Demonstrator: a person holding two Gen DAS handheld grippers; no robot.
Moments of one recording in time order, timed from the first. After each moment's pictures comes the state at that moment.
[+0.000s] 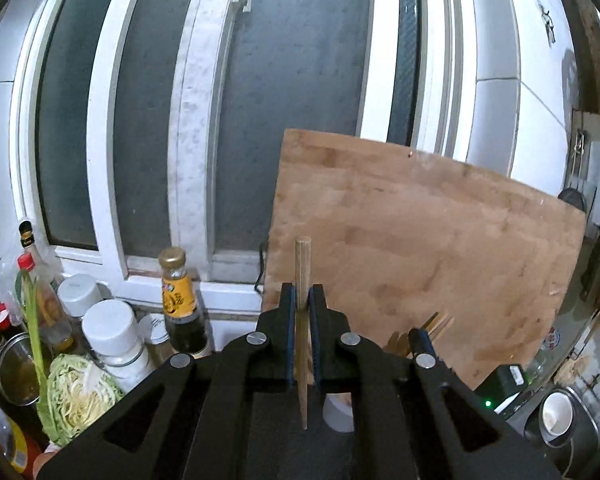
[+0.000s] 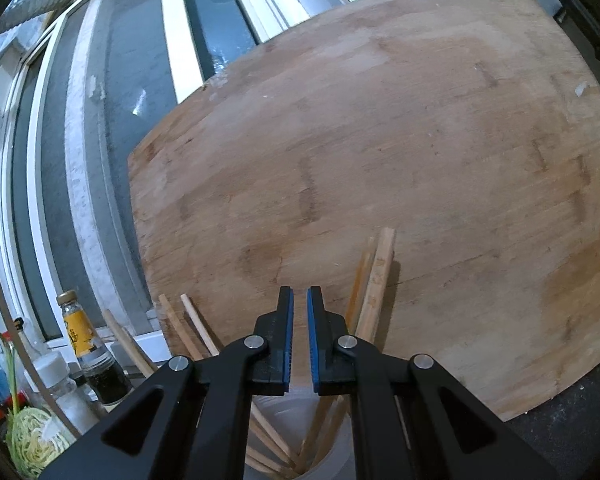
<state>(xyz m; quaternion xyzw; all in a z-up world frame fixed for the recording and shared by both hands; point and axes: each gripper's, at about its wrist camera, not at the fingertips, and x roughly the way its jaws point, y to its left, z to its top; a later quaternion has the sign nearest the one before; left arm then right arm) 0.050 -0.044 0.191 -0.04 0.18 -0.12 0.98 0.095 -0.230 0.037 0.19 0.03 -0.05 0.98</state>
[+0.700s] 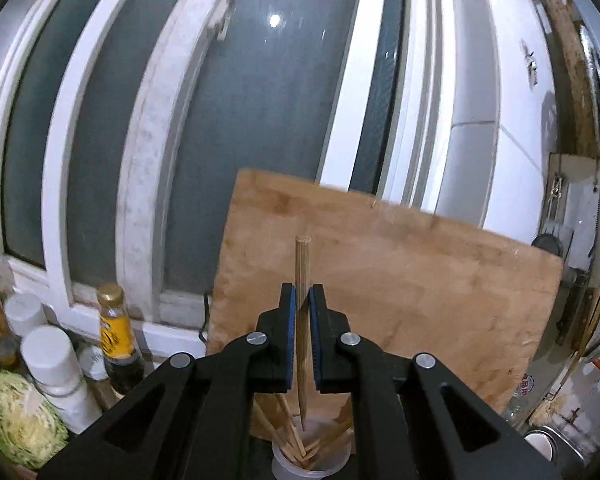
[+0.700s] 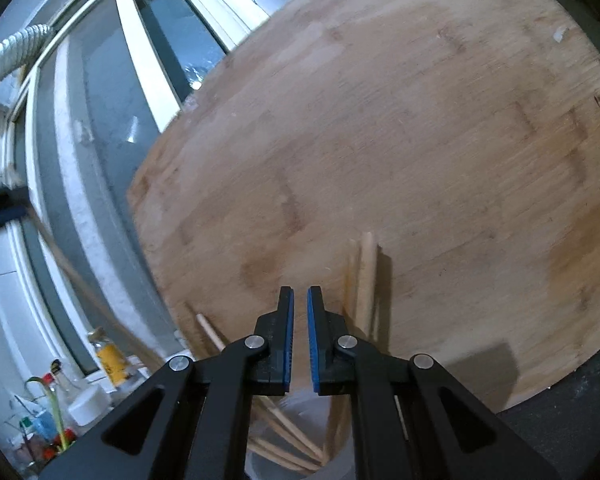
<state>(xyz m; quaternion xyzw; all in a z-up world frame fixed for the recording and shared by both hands) 0.076 -0.068 0.191 -0.09 0.11 -0.17 0.97 0.086 -0.246 0.043 0.26 0.02 0.00 0.97</state>
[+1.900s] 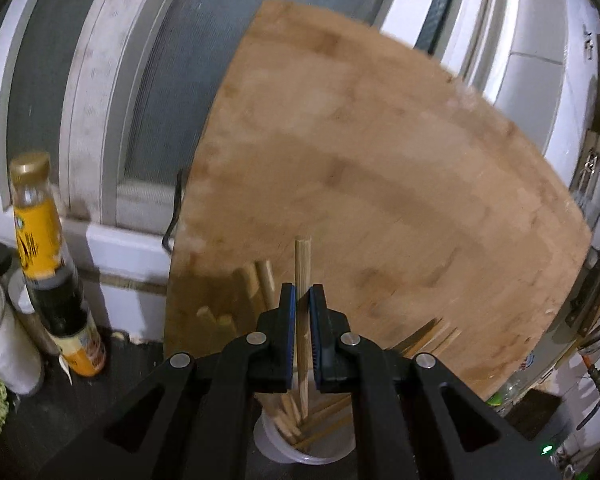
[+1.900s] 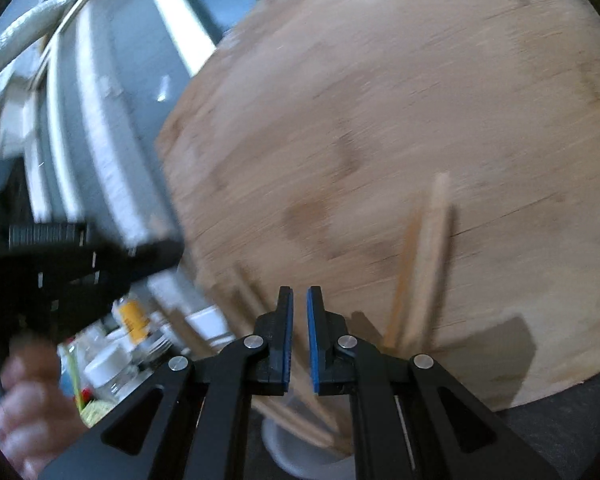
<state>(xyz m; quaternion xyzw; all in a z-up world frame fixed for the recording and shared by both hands) 0.159 -0.077 0.108 -0.12 0.26 -0.21 0.93 0.105 -0.235 0.032 0.25 0.08 0.05 0.96</state>
